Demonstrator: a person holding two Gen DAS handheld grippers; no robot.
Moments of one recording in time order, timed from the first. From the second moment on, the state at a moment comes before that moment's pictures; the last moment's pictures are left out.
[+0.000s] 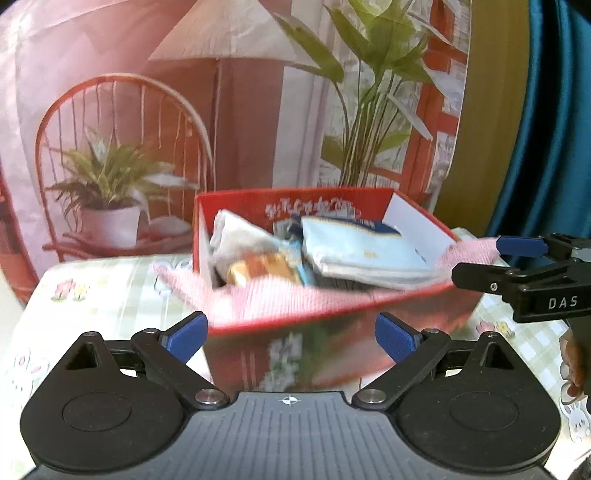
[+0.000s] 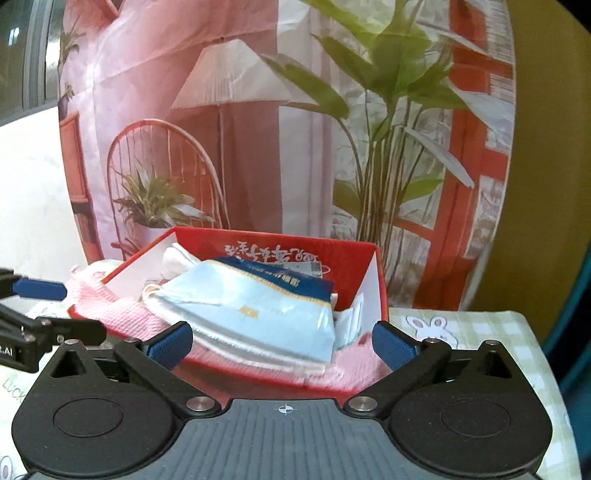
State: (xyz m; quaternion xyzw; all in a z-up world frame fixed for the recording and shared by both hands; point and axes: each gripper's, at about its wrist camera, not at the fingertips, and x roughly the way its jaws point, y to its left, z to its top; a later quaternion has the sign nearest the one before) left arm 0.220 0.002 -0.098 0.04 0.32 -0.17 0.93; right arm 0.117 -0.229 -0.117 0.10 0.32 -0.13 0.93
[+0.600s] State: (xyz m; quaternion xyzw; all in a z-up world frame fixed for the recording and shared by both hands) left arm 0.154 0.018 -0.134 0.03 0.35 -0.17 0.92; right arm 0.045 -0.182 -0.155 0.12 0.36 -0.12 0.92
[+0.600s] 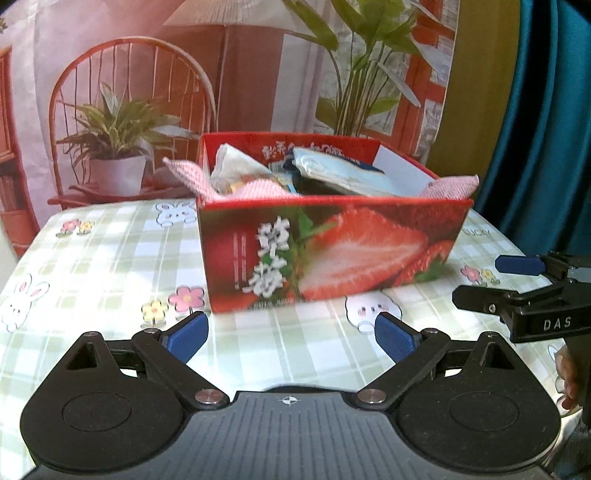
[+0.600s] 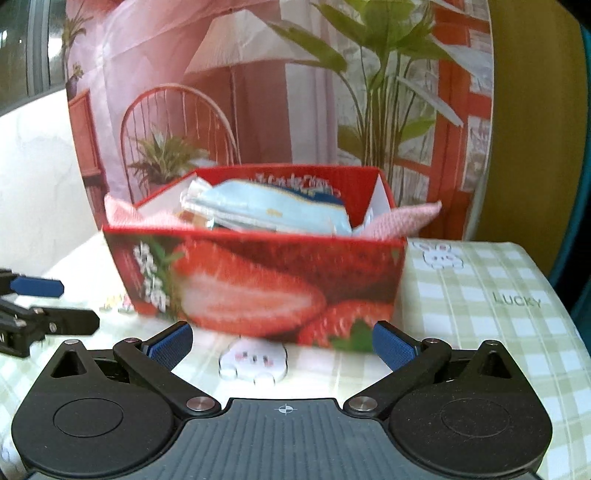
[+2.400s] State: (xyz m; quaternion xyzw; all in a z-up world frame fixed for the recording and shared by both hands) left arm 0.129 0.022 -0.203 0.00 0.41 -0.18 0.89; right arm 0.004 -0.146 -0.215 0.09 0.46 -0.09 0.88
